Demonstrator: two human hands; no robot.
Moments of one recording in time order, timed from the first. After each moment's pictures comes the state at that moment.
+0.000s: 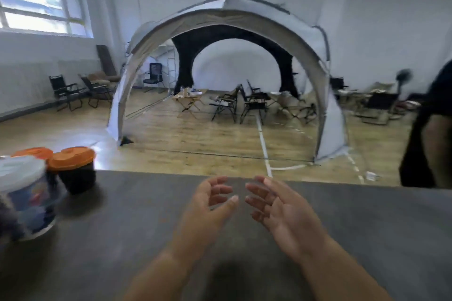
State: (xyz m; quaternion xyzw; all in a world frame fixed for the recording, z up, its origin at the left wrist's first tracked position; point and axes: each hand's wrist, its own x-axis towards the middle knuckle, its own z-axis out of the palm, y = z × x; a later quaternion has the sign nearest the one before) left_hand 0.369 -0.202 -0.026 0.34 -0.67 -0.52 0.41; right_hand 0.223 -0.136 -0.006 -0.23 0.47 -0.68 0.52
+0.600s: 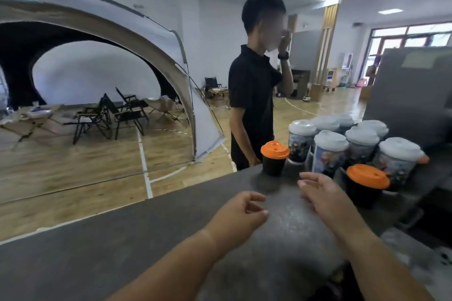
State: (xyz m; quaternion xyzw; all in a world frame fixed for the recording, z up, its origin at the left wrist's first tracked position) left_hand -0.139 0.051 -0.013 0.12 -0.81 -0.57 0.06; right_hand -0.249 0.217 0.003 -0.16 0.79 -0.58 0.05
